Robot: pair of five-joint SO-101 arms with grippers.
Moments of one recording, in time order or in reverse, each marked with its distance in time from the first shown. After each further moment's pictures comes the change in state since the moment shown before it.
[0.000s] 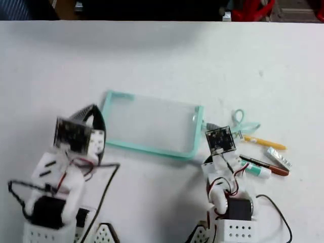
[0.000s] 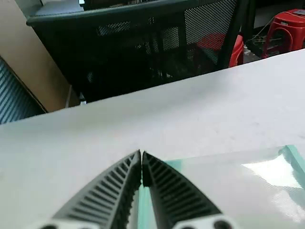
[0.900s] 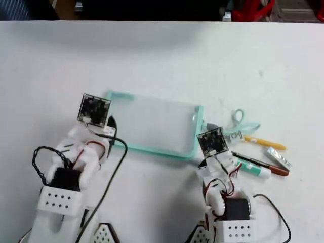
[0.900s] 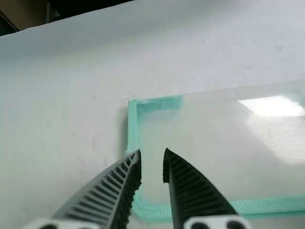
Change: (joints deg) left arm -1.8 18.7 9.8 -11.3 -0.8; right arm -4.8 0.0 0.0 2.7 0.4
